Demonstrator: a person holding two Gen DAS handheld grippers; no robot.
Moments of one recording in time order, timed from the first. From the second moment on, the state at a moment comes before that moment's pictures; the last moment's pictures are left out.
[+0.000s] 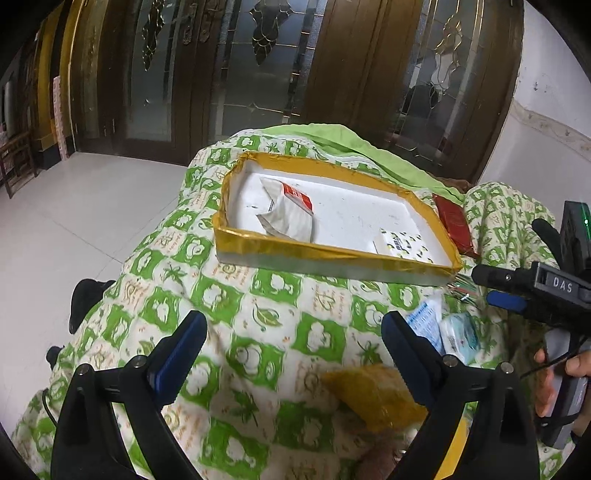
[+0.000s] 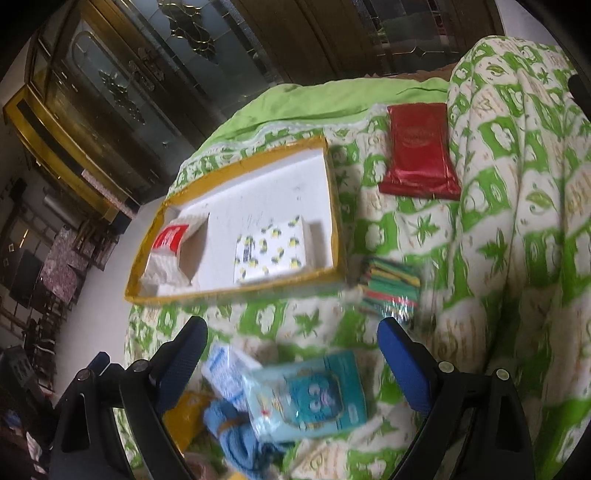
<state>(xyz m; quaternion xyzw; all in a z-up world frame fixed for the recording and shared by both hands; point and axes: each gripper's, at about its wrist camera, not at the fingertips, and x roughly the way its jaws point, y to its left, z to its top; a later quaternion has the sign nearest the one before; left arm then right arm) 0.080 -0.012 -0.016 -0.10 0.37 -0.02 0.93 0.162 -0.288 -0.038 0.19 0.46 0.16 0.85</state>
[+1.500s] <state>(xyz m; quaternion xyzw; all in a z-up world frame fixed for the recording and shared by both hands) 0.041 -0.092 -0.033 0.01 0.38 -0.08 0.92 0.124 -0.267 -0.050 0.09 0.49 0.18 0.85</state>
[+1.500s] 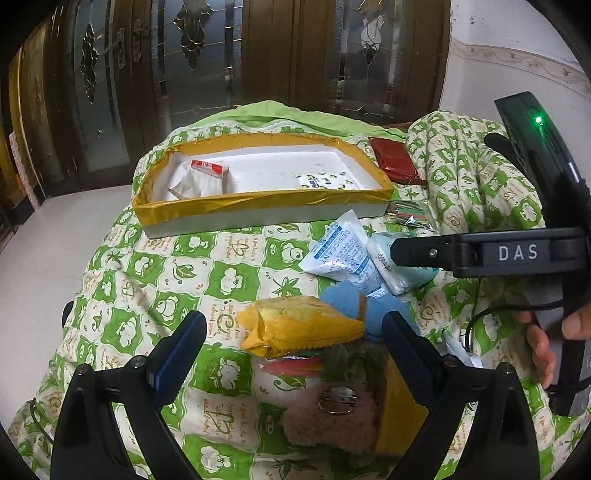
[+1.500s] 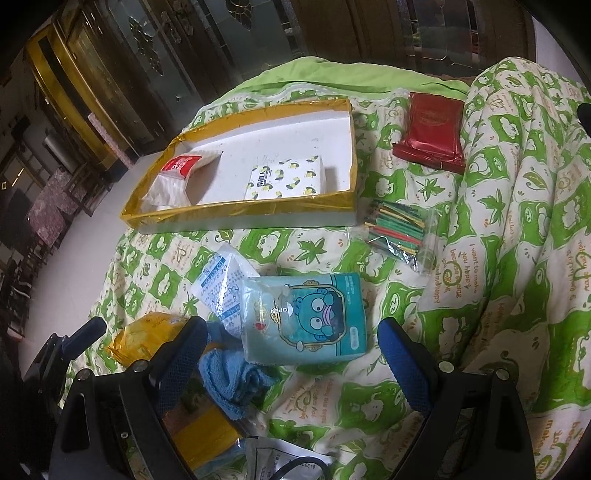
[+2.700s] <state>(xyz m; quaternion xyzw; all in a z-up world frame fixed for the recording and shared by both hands) 0.056 -0.075 -0.041 -0.05 0.40 -0.10 0.91 0.136 -0.261 -0.073 0.09 0.52 0.16 0.83</state>
